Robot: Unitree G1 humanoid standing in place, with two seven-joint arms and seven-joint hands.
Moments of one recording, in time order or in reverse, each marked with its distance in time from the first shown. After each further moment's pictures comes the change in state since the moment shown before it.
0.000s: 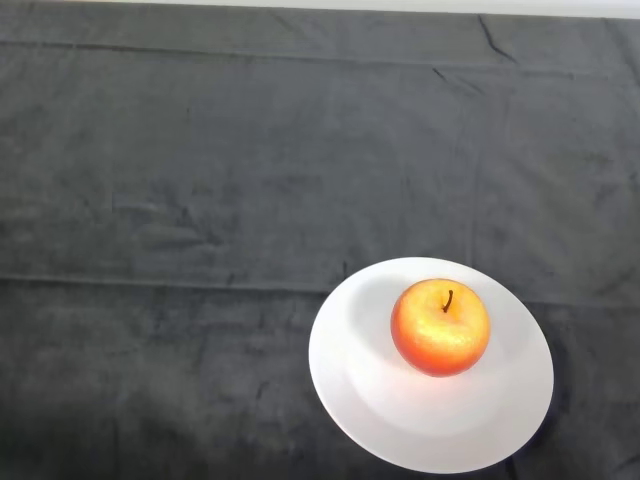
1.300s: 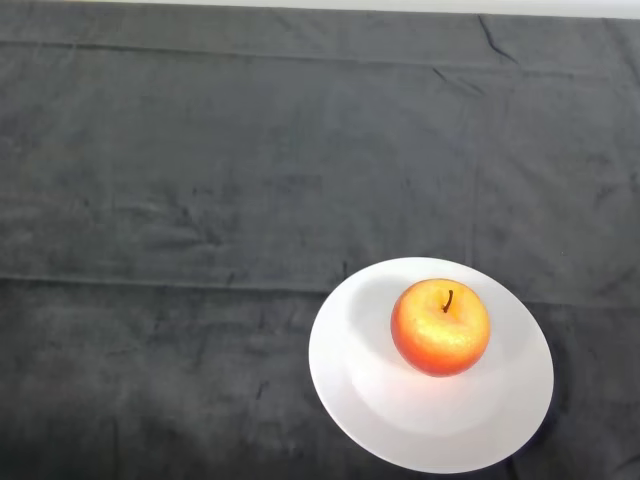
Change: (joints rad) left arm 0.035 0.000 0.038 -0.004 0.043 0.022 0.017; right arm 0.000 0.000 0.000 0.000 0.000 0.000 0.000
